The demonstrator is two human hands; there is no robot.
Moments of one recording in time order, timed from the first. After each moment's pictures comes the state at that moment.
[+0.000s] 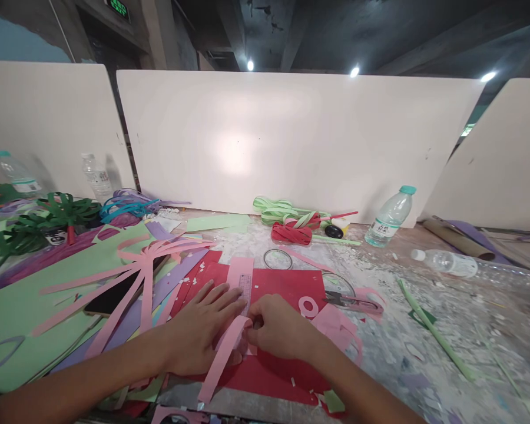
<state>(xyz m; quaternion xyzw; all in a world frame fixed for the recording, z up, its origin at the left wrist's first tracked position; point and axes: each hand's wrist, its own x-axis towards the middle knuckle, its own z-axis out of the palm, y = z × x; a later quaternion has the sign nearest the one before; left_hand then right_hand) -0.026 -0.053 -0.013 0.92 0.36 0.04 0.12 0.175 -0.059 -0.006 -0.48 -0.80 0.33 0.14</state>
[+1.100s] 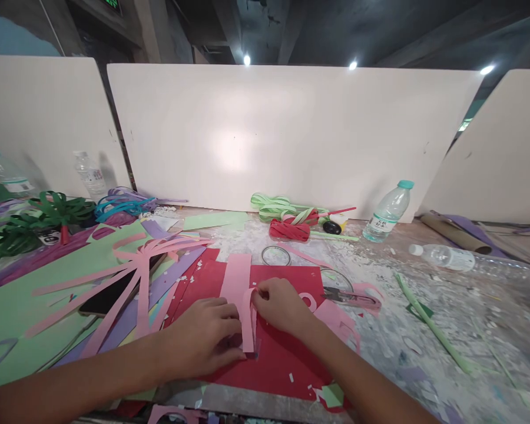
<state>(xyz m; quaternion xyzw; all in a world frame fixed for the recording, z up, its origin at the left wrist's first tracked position) -0.009 -0.058 -0.007 0.95 0.29 0.07 0.06 0.181 -0.031 -0.020 -0.58 -0.76 0.21 0.19</state>
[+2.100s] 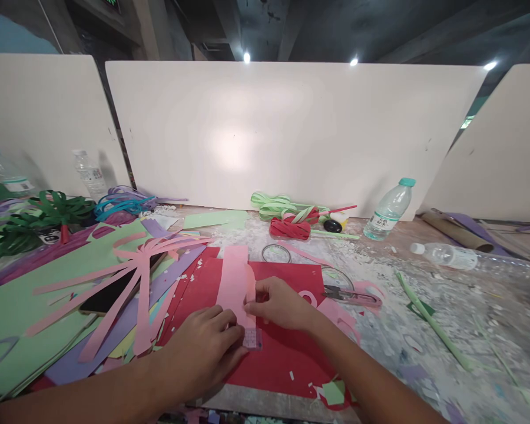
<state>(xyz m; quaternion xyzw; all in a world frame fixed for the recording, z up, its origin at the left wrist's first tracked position) -0.003 -0.078 -0.024 0.93 0.35 0.09 -0.01 0.186 -0.034 -0.014 -0.47 -0.73 0.44 0.22</state>
